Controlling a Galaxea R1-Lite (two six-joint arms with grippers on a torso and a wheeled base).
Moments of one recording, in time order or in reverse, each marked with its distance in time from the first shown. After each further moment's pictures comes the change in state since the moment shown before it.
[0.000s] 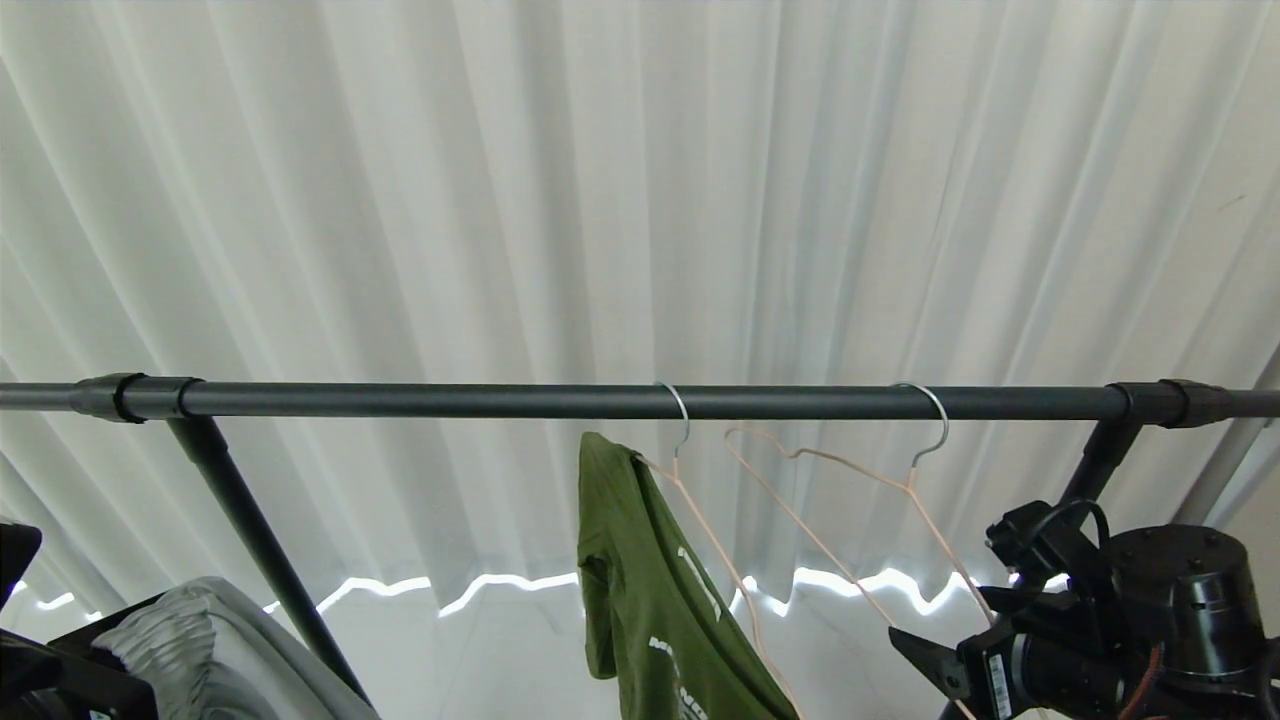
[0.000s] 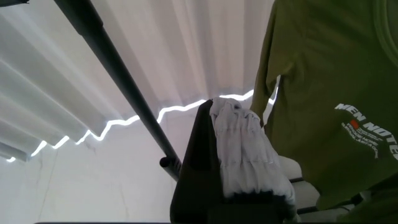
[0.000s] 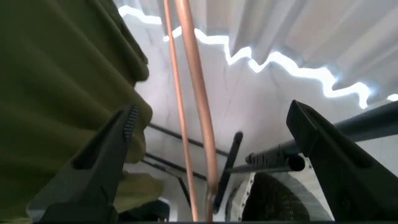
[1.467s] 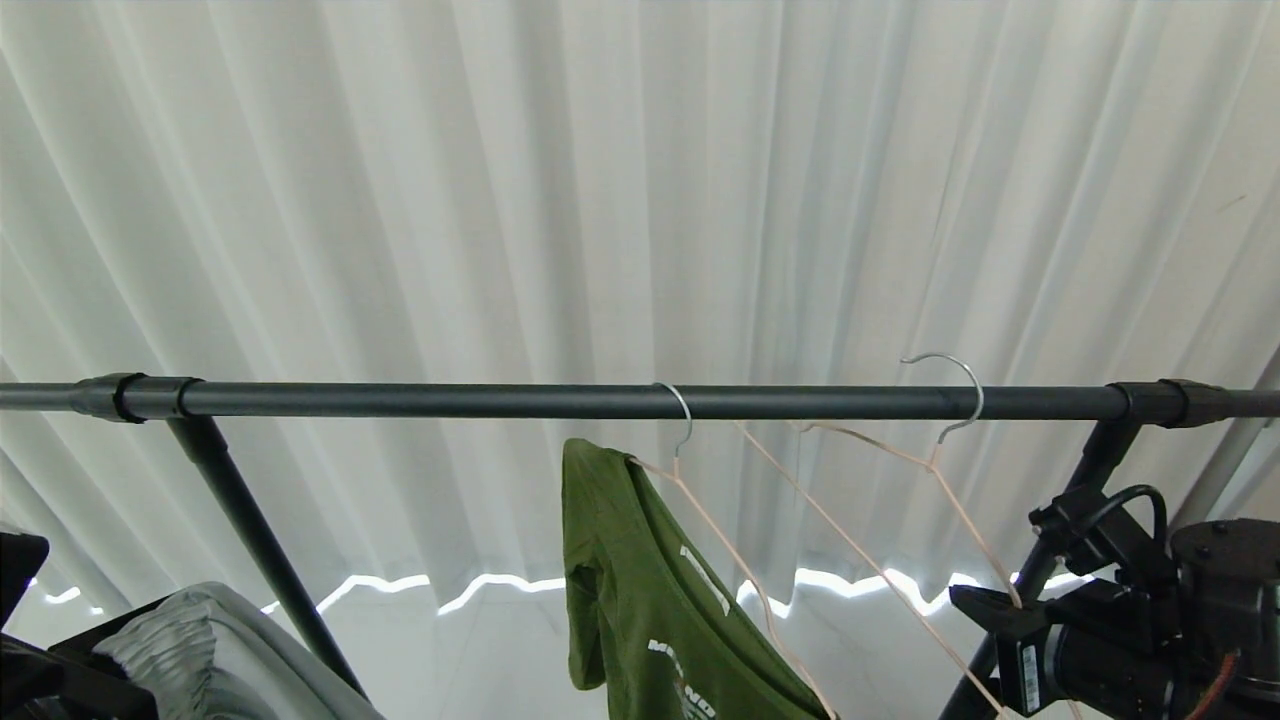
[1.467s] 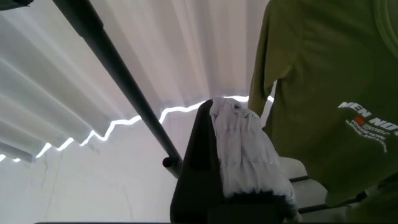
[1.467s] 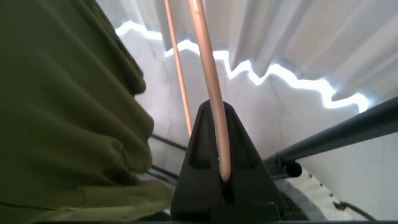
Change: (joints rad) left arm 0.000 -0.005 0.010 0.000 0.000 0.030; right arm 0.001 -0.122 0.016 0.002 -0.002 0.001
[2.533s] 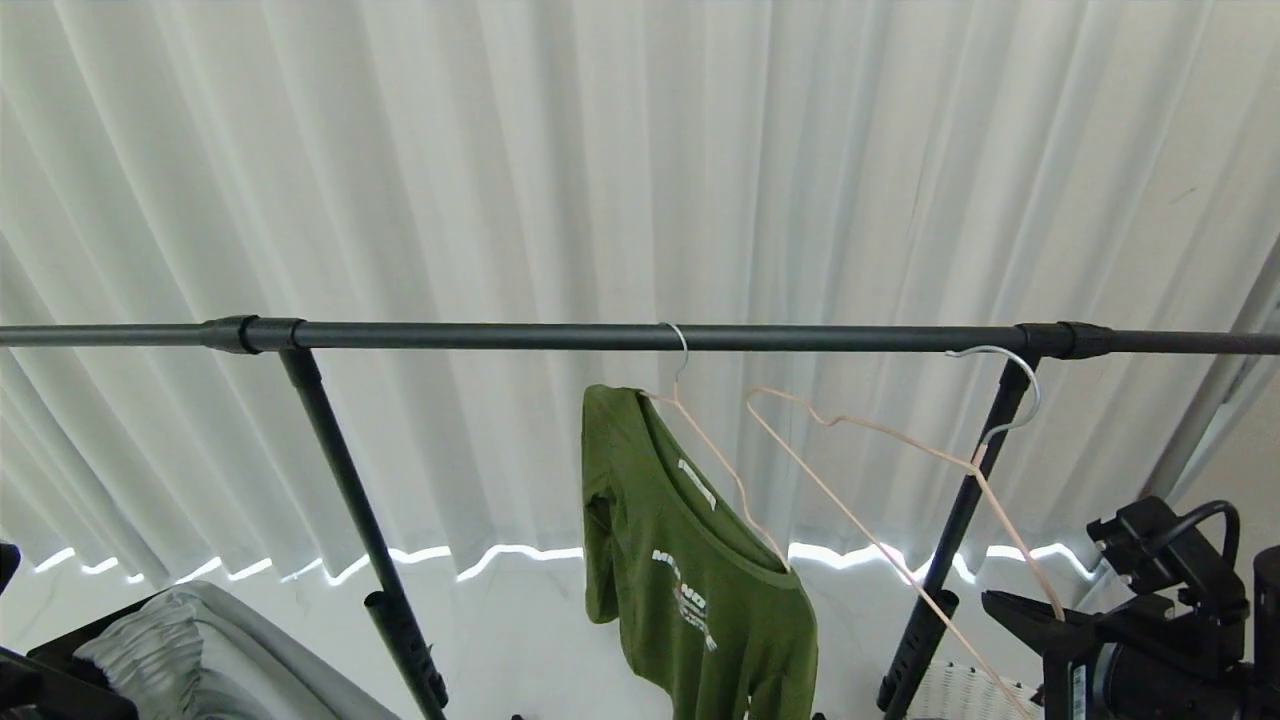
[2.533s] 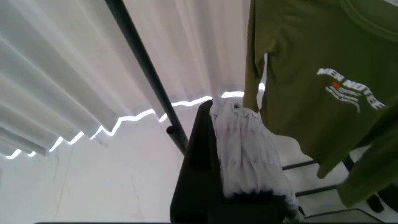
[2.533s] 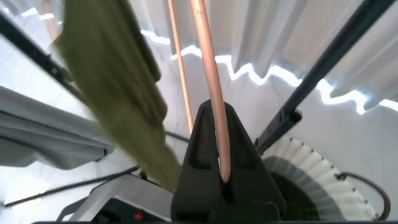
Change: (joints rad) left arm 0.000 -0.034 0.003 -0.001 0.001 0.026; right arm -0.004 -0.110 0.056 0.006 -0.004 0.000
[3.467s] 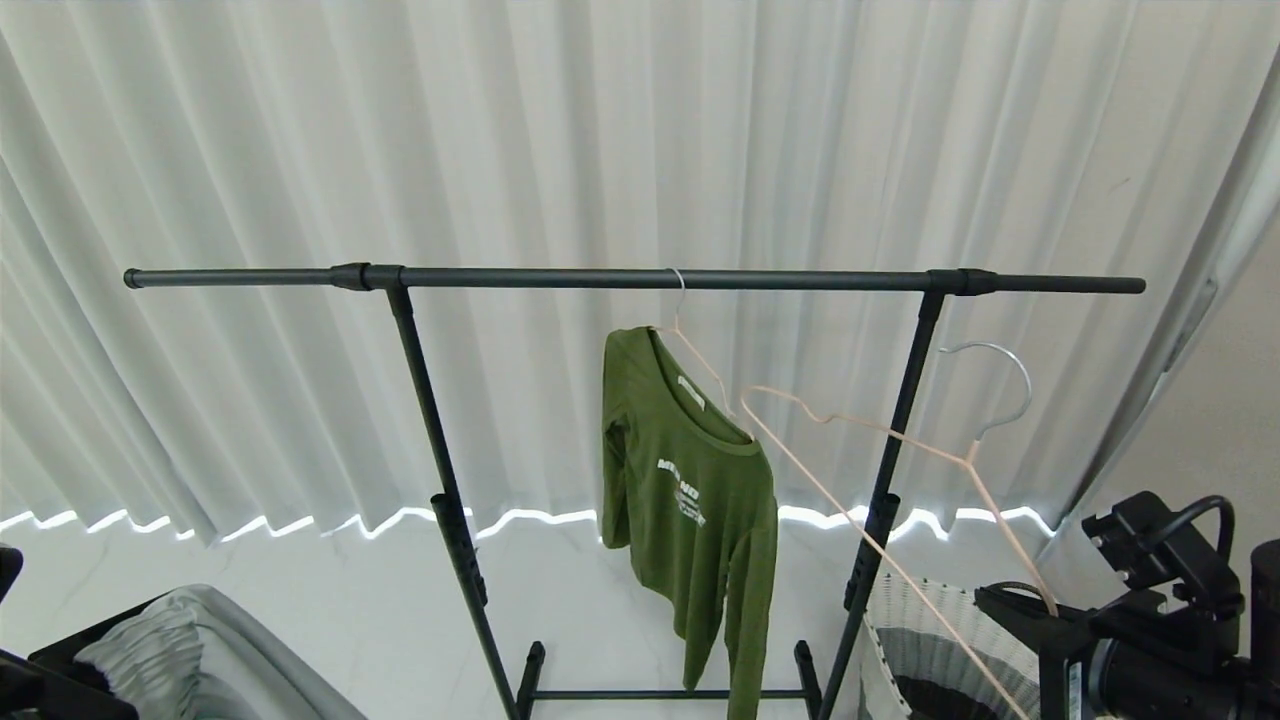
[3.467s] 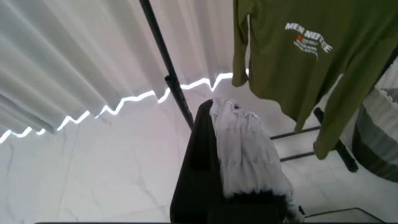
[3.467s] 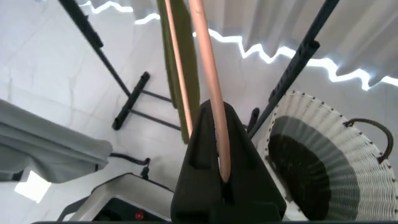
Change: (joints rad) left arm -0.001 0.001 0.003 0.001 -0.003 0.005; right arm 0.003 0.005 -0.015 -0.001 0.026 -0.005
